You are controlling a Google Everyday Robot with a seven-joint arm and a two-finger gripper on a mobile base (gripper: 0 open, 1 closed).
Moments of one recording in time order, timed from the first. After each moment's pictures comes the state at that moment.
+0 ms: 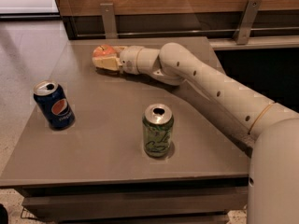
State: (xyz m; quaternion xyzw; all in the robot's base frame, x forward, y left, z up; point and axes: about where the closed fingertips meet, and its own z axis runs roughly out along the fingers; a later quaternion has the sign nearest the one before) arm 0.756 0.139 0.846 -0.37 0.65 0.37 0.55
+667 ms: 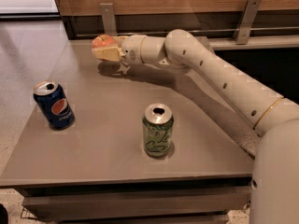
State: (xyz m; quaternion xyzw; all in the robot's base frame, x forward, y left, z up) arm 0.746 0.129 0.886 -0.39 0.63 0.38 0.55
